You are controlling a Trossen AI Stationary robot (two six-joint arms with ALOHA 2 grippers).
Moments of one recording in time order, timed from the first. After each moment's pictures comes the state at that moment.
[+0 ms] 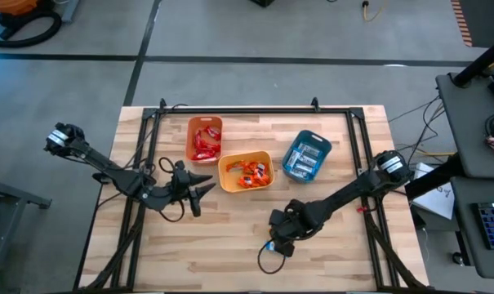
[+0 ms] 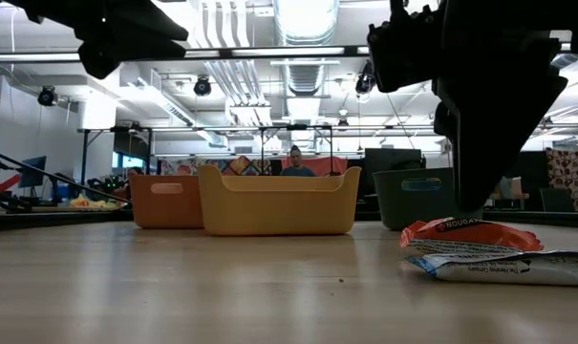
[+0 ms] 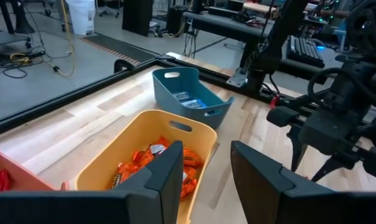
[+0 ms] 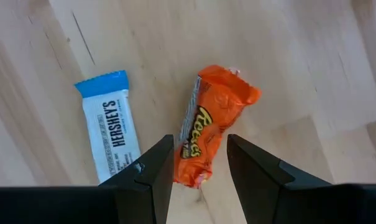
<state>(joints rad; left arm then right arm) -0.53 1.03 0.55 0.14 -0.91 -0.49 0.46 1.88 1.28 -0.73 0.07 0.86</state>
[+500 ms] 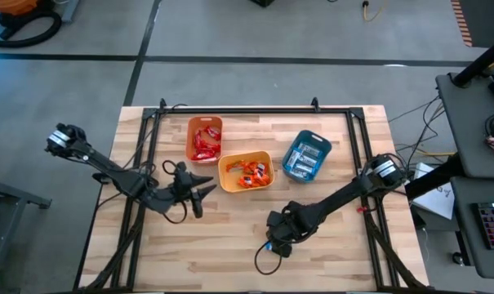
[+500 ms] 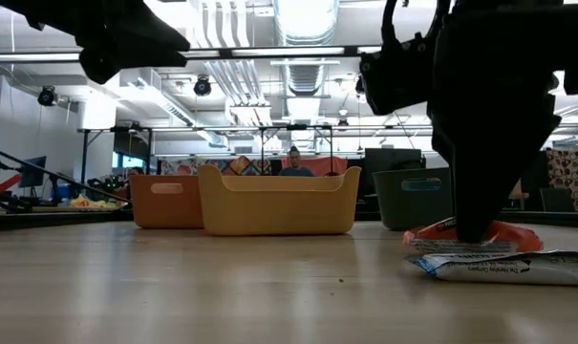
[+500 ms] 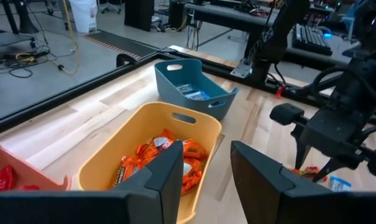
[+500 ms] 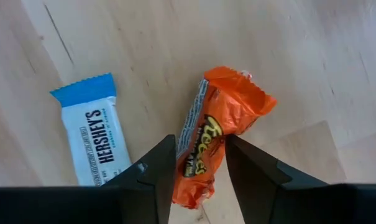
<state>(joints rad) -0.53 1.07 0.55 0.13 -0.91 -0.49 0.46 1.95 1.30 -0.72 0.08 0.87</state>
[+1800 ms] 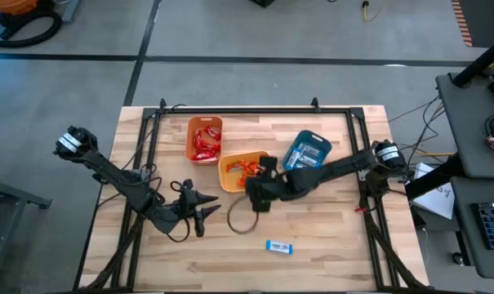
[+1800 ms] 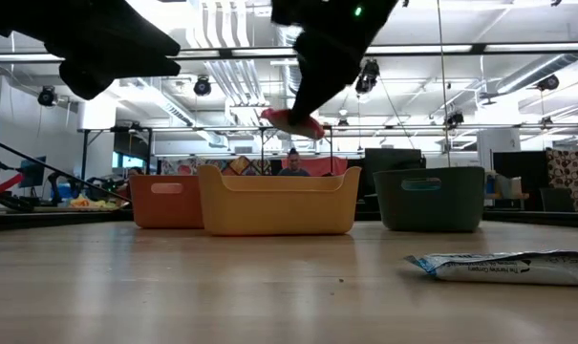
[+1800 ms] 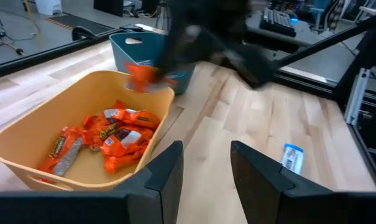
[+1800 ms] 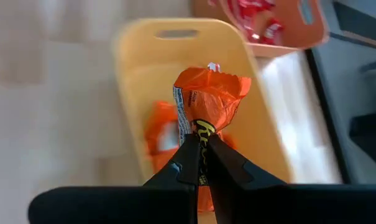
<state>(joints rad) -0.65 1.27 0.55 0.27 -0.91 -0.60 0.20 1.86 1.47 -0.61 0.52 0.08</state>
